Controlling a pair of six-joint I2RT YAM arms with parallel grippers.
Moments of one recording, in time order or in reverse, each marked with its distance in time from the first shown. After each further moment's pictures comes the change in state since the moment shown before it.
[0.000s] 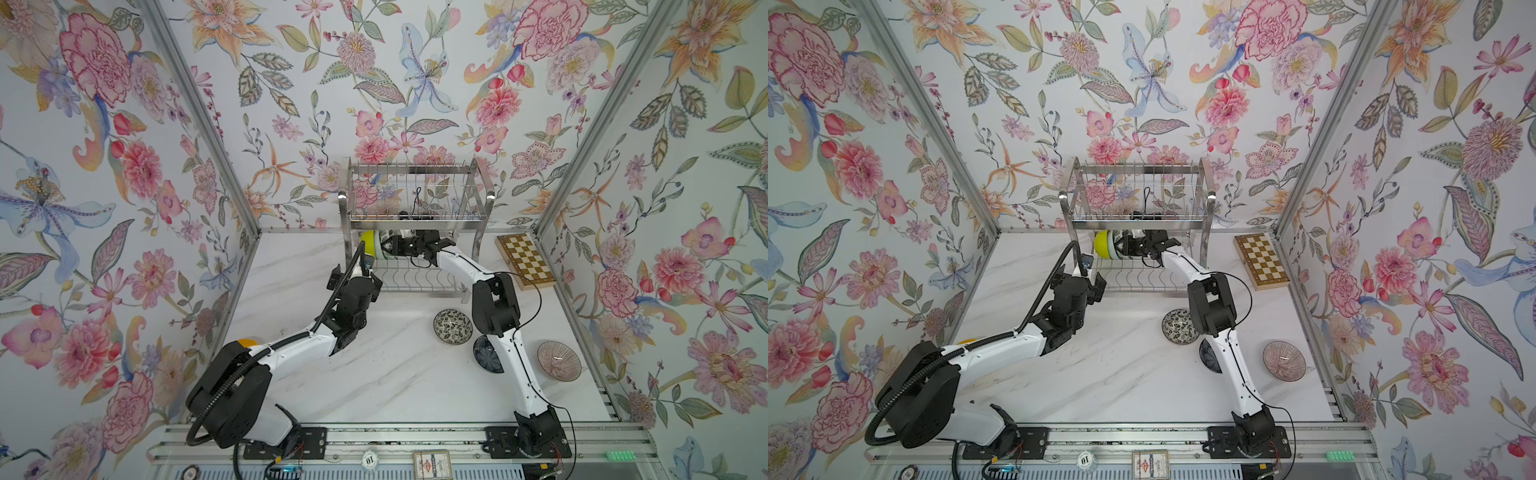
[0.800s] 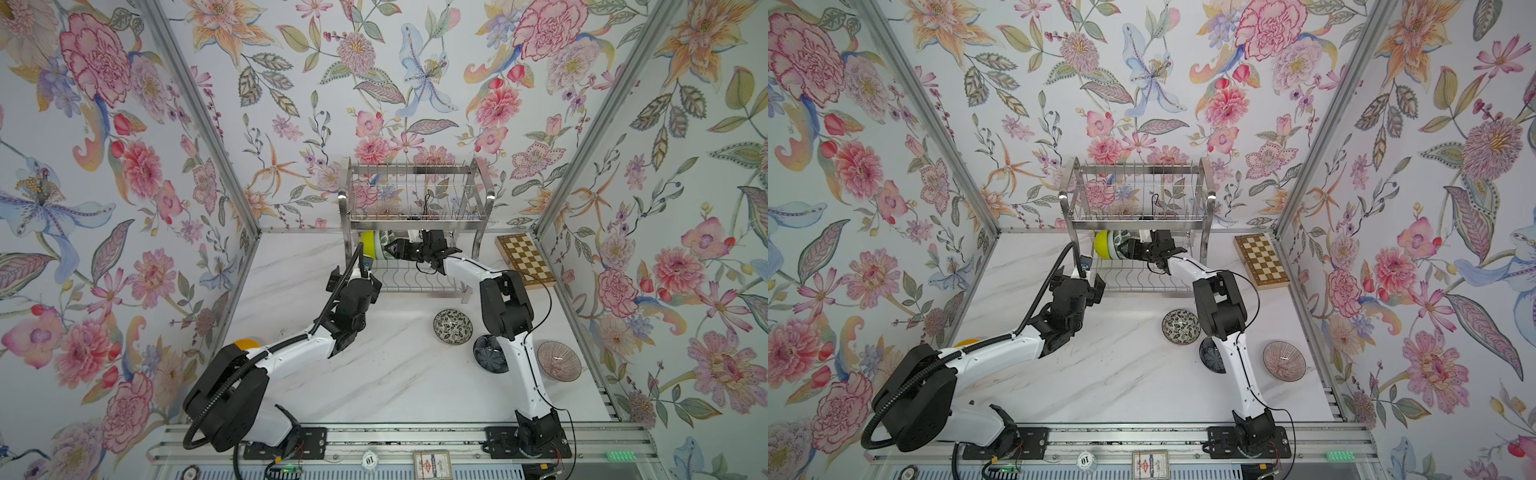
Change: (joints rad) left arm -0.006 -0.016 -0.014 -0.008 -0.004 -0.019; right arm -0.015 -0.154 -0.321 0.237 0.057 0.090
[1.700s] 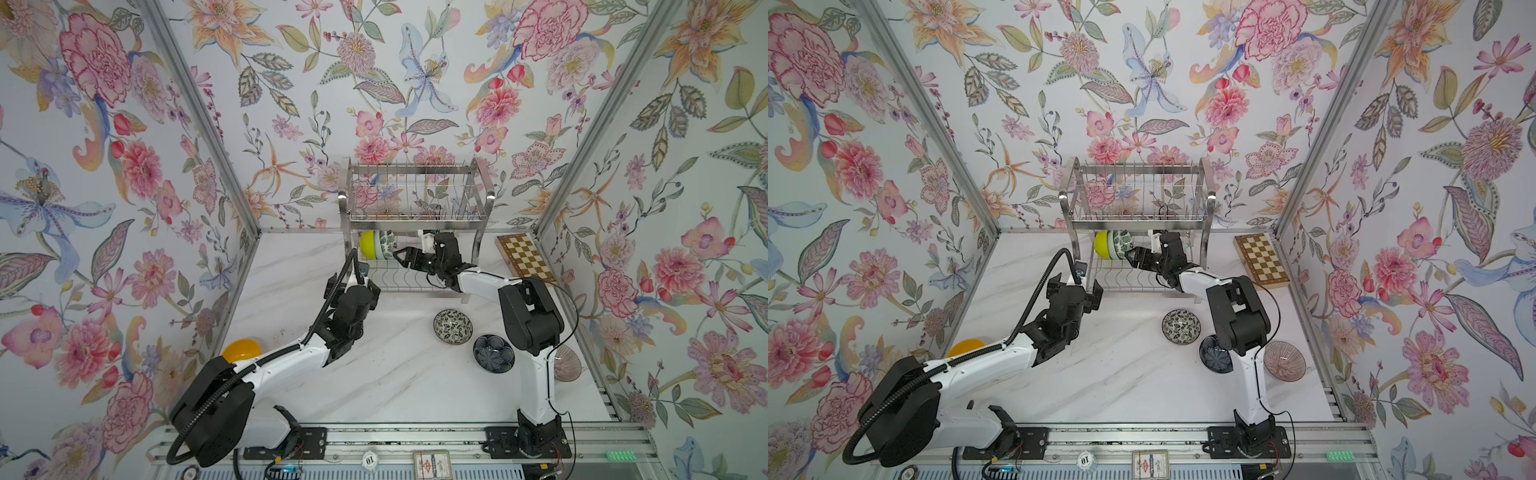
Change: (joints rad) left arm -0.042 -0.096 -0.055 -0.077 -0.025 -0.082; right arm 0.002 -0.293 -0.478 0.238 0.096 0.072
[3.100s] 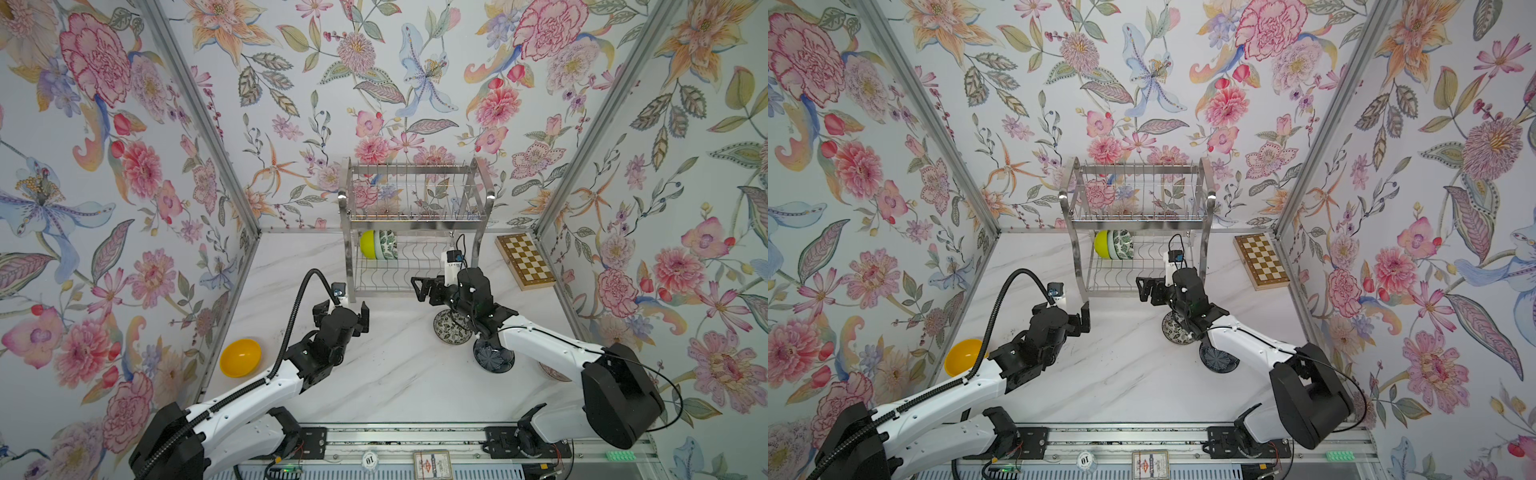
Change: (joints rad) left arm -0.043 -0.304 -0.154 -0.274 0.129 -0.370; right arm 0.152 -0.732 -0.625 -0.025 0.400 -0.142
